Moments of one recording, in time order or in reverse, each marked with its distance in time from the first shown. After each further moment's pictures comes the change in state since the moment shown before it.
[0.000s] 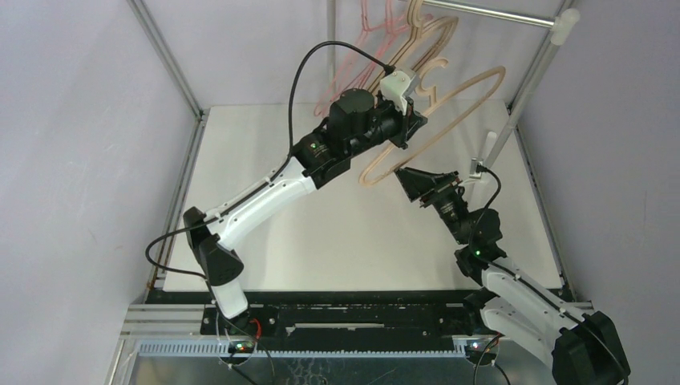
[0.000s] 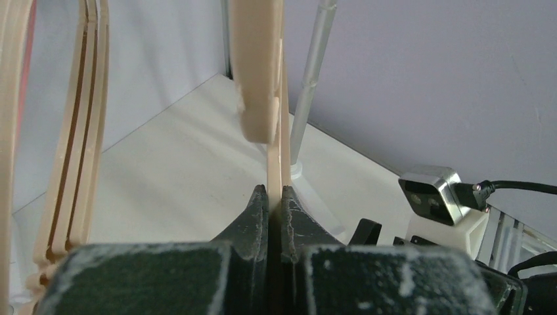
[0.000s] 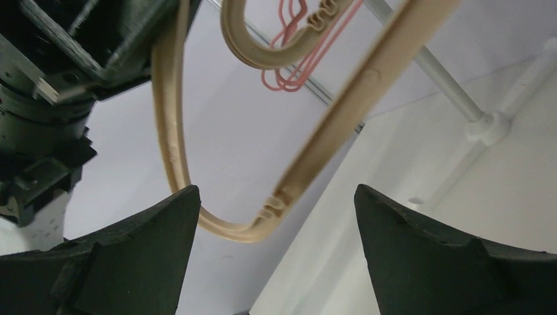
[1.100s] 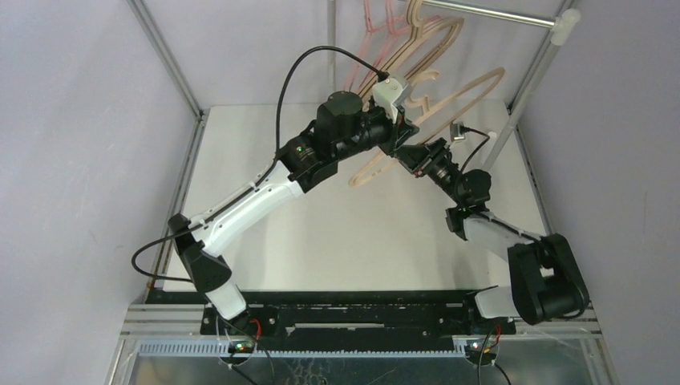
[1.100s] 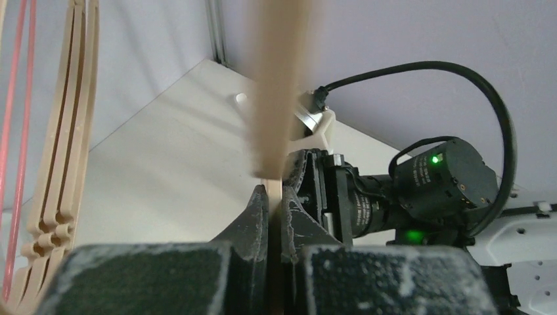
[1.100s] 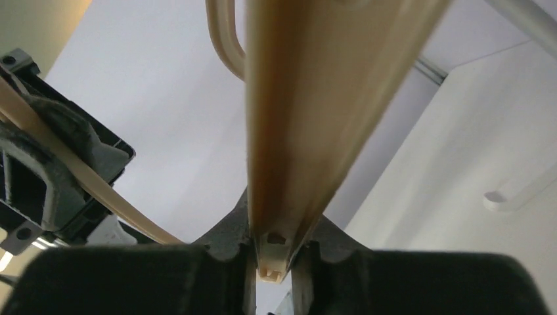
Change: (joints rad) left arm 0.003 -0.089 -0.069 -0.066 0.081 0.044; right arm -0.198 0.490 0.235 0.314 -0.415 0.324
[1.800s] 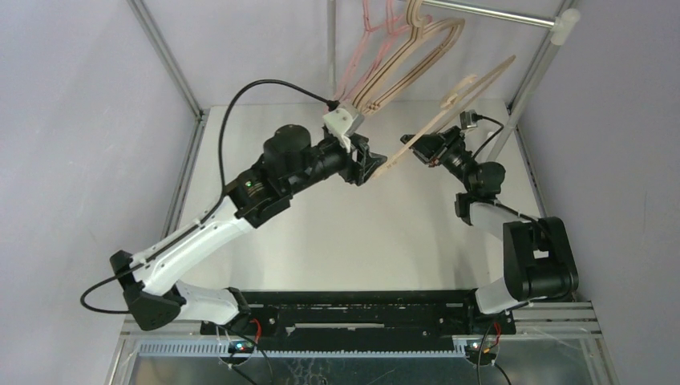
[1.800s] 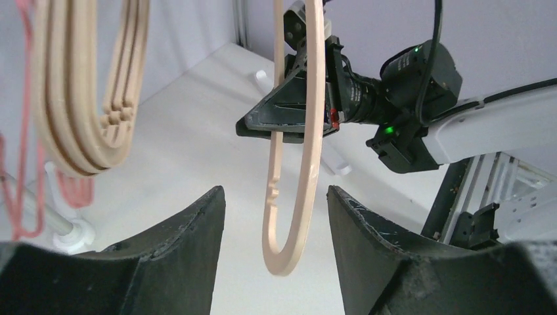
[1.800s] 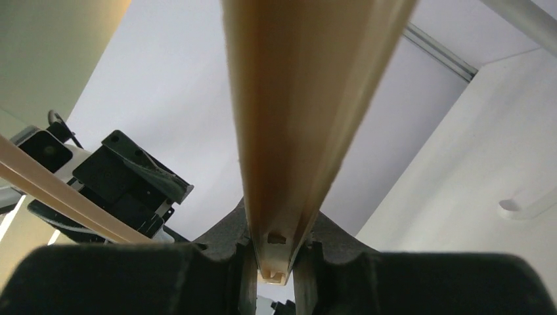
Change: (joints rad) left arm 0.000 -0.352 -0.389 0.030 -0.074 0.022; right arm -0.166 0.165 0.084 0.245 -0.220 0.218
